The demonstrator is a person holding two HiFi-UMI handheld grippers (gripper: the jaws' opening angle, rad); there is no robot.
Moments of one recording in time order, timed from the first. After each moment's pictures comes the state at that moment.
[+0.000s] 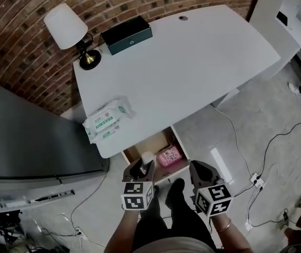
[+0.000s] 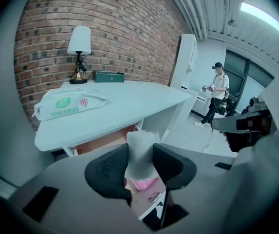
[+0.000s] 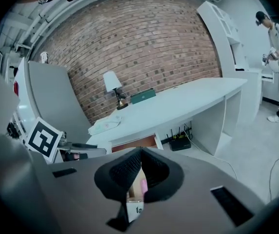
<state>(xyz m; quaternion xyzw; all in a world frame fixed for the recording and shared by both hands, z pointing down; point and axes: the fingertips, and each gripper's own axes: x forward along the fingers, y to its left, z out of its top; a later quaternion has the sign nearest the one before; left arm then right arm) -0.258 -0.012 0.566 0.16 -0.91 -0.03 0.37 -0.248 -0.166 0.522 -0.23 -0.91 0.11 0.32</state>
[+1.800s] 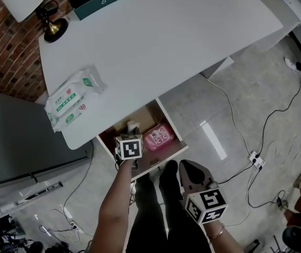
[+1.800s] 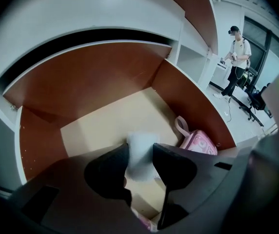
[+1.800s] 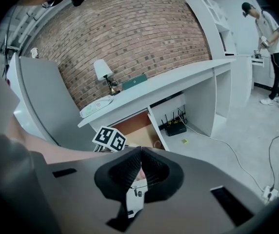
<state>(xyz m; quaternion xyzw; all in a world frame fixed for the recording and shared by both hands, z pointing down) -0.334 0.015 0.851 0.09 -0.86 0.05 0.50 -0.209 -0.163 0.659 -0.19 -0.90 0.14 0.37</state>
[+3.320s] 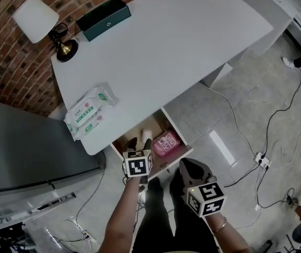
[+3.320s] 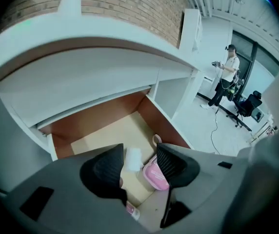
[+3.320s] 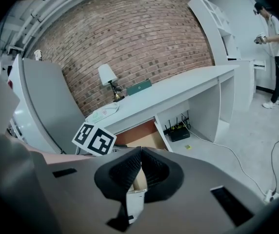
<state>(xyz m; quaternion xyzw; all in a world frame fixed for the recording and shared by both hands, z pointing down) -0.303 -0.011 0.738 0.15 -0.88 0.02 0.45 -0.211 -0.147 0.609 -0.20 -0.91 0.14 0.35</state>
